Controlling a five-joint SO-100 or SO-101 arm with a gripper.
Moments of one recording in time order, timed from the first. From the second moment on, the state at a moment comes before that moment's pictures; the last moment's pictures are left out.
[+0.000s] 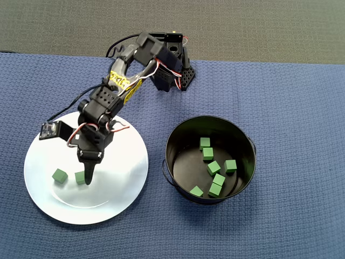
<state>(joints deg) 34.0 57.0 60.7 65.7 -39.5</state>
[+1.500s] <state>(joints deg) 36.7 38.5 38.1 72.6 -45.5</state>
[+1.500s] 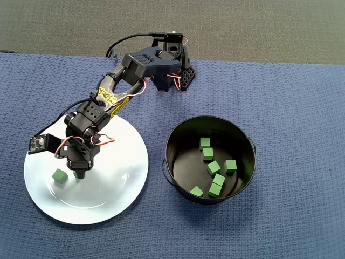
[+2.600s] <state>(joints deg) -9.2 115.0 105.2 56.6 -13.4</state>
